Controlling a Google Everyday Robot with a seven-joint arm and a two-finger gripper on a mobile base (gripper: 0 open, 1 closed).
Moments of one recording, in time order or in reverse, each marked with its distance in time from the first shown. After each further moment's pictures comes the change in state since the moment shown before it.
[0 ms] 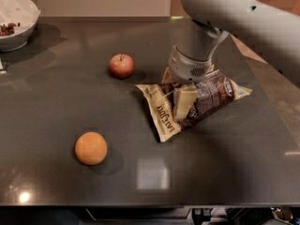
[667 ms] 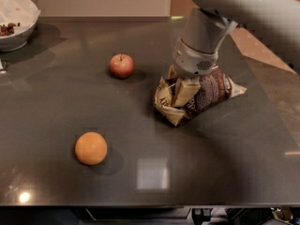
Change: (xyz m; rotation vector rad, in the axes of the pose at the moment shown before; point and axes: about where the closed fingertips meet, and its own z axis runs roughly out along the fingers) arm -0.003 0.007 -0.024 0.007 -0.012 -0.027
